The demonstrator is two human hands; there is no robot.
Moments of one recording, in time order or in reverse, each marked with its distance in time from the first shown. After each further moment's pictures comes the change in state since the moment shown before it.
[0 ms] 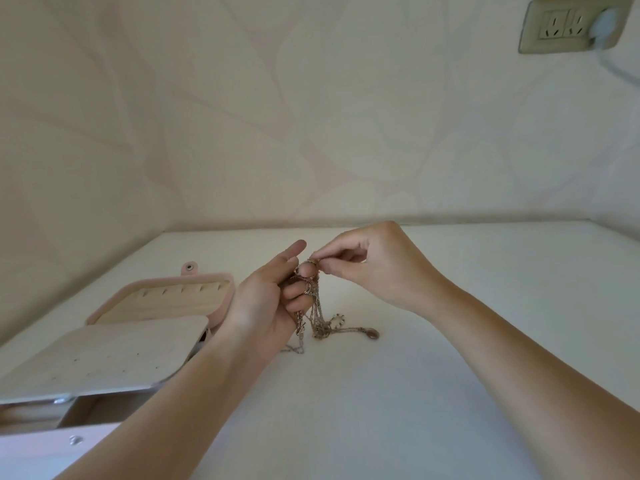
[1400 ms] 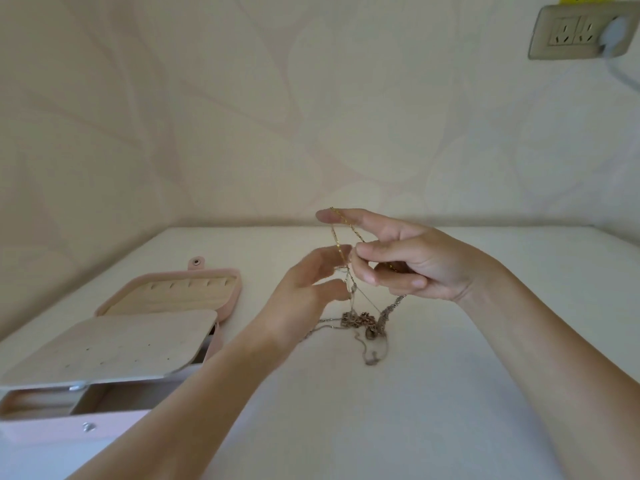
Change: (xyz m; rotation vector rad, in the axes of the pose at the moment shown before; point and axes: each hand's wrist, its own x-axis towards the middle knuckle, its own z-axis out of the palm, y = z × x) left_hand -0.008 -0.009 0.001 0.839 -0.193 0.155; right_hand 0.003 0.000 -0.036 0.717 -0.613 0.207
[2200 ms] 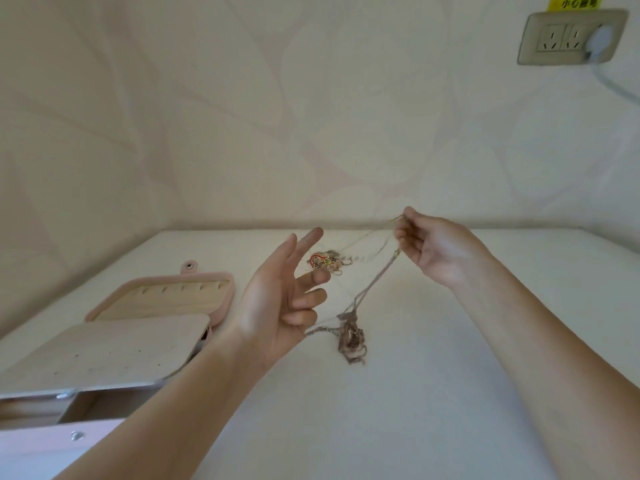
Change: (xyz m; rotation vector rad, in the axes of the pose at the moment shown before) left_hand -0.002 0.011 -0.009 -0.731 -0.010 -0.225; right_hand 0.003 0.017 -0.038 0.473 1.011 -0.060
